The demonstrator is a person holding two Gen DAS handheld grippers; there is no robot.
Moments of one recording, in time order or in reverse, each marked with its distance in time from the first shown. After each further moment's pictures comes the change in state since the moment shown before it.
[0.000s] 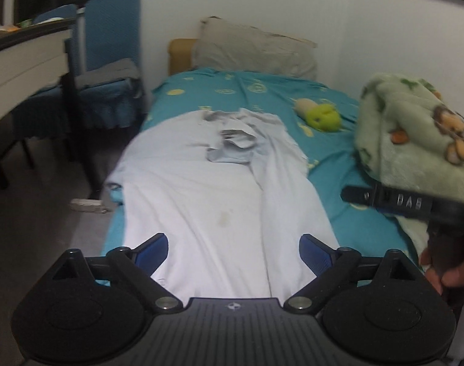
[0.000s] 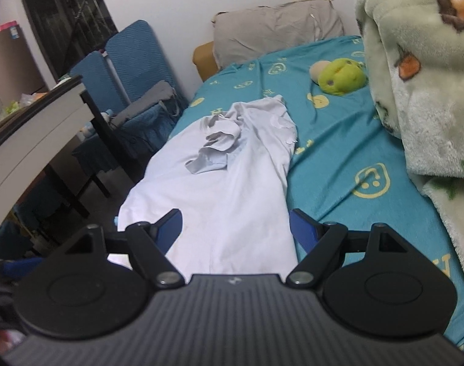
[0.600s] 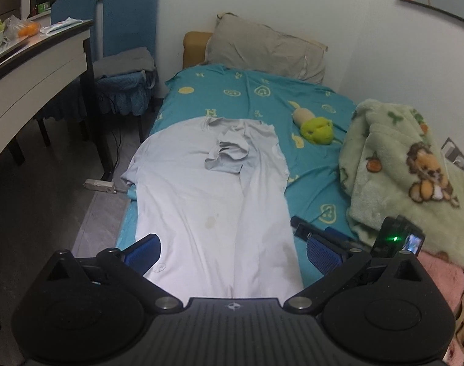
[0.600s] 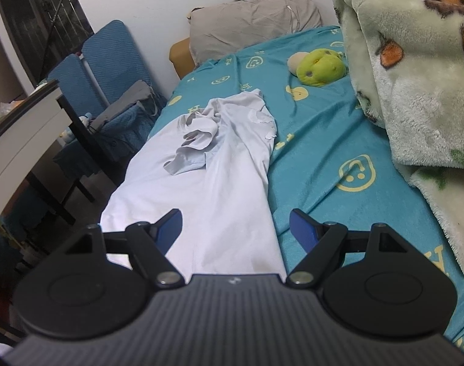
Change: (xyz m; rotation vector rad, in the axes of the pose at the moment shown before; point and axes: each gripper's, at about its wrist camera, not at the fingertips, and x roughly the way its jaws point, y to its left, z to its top) left arm -0.110 -0.032 0.066 -0.060 0.130 -0.008; right arm 0.010 -0.005 0.001 0.047 0.018 -0.069
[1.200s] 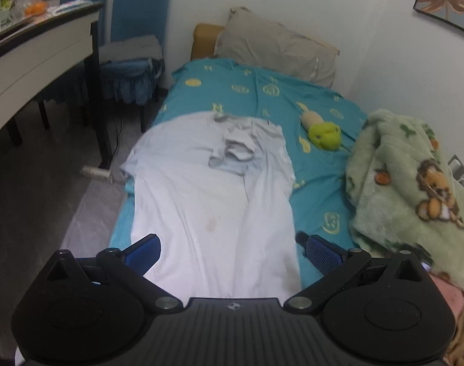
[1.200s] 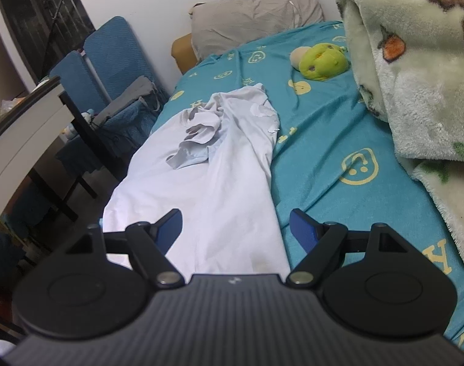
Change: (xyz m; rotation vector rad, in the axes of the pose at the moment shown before) left arm 0.049 0.033 0.019 -0.084 -0.039 -0.011; right arm -0.001 0.002 -0.005 -0.009 0.015 0.011
